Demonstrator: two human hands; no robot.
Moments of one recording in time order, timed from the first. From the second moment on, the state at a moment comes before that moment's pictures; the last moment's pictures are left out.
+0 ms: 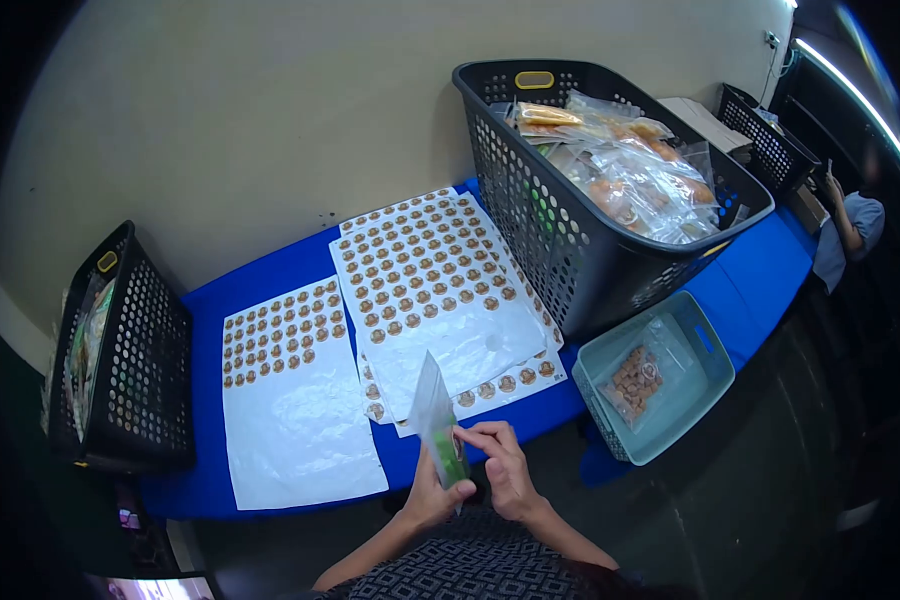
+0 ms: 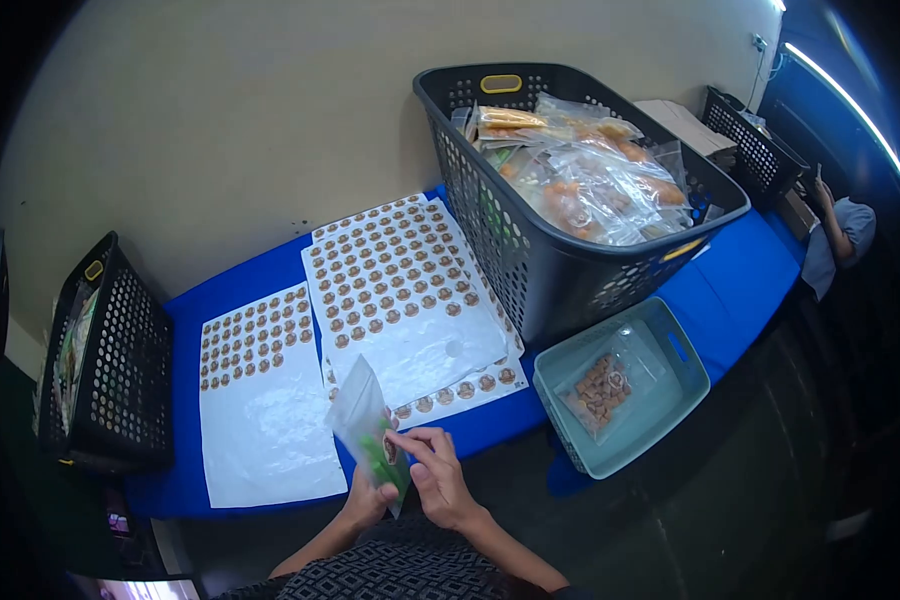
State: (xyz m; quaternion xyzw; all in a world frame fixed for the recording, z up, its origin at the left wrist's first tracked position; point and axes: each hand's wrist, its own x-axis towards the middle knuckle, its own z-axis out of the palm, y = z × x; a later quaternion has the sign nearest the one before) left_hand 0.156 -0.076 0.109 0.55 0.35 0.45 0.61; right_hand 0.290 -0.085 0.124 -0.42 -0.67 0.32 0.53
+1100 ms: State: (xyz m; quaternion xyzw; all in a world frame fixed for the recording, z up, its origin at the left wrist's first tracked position) left_hand 0.178 -0.047 0.103 0.59 0.29 0.36 0.66; right_hand 0.439 -0.161 0.096 -0.79 -0.25 -0.06 0.56
